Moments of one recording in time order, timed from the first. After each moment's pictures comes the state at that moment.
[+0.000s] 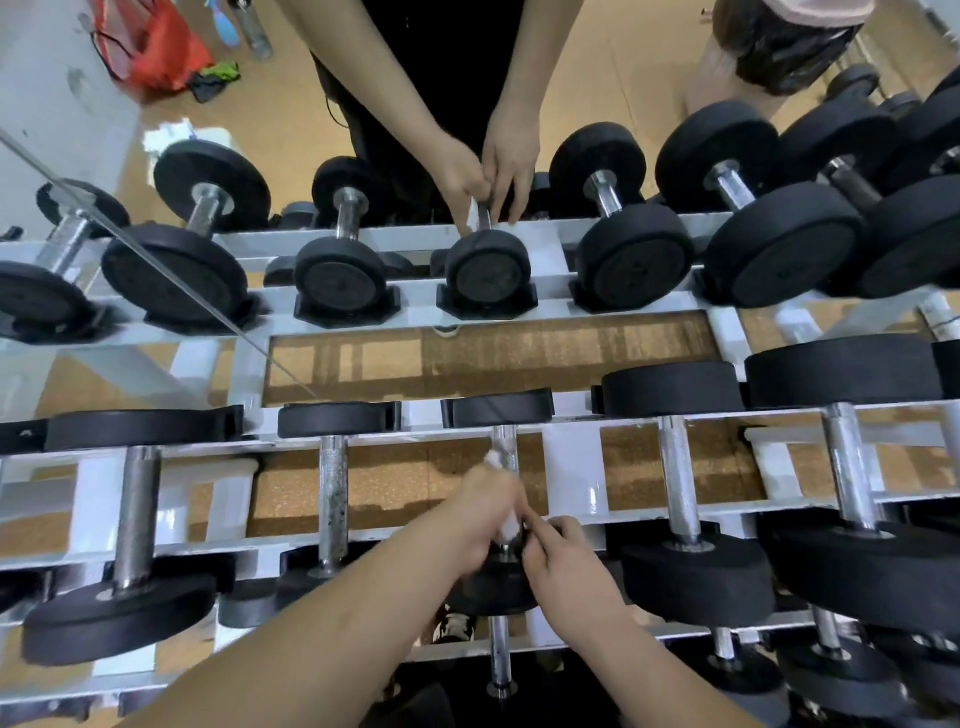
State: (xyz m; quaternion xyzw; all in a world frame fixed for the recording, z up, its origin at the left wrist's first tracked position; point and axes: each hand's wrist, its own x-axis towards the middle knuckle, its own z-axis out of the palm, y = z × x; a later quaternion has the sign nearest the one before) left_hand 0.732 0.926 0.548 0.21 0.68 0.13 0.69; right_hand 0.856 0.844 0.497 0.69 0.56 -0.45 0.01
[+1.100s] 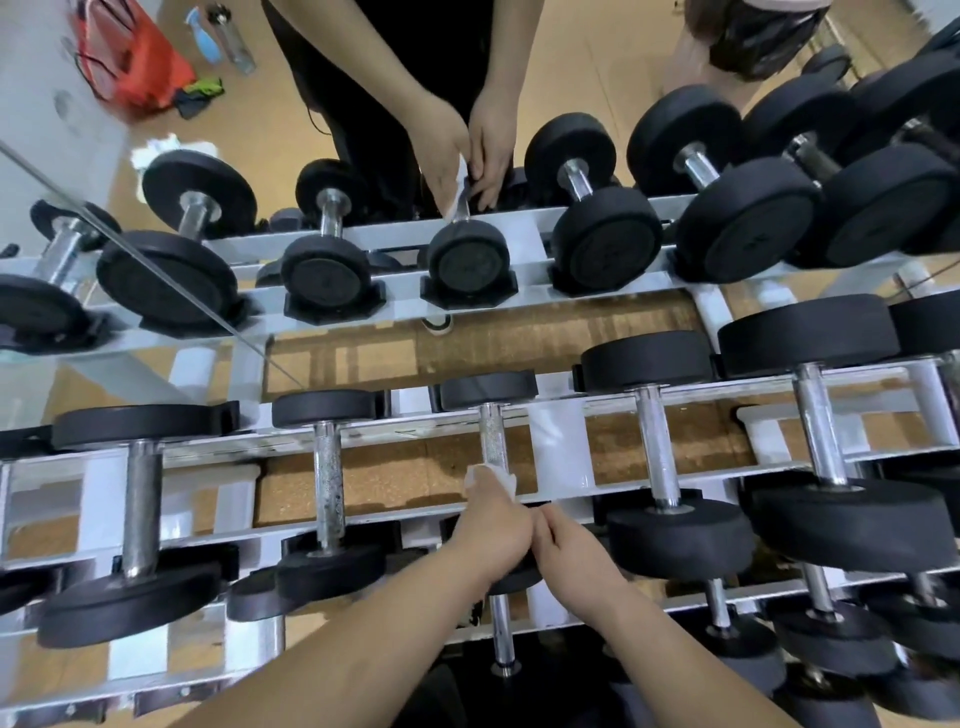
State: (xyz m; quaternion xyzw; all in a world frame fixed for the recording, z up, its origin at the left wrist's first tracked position) left_hand 0.755 0.875 0.562 0.33 0.70 0.03 0.64; right_hand 0.872 0.828 0.511 0.71 0.47 -0.52 -0.07
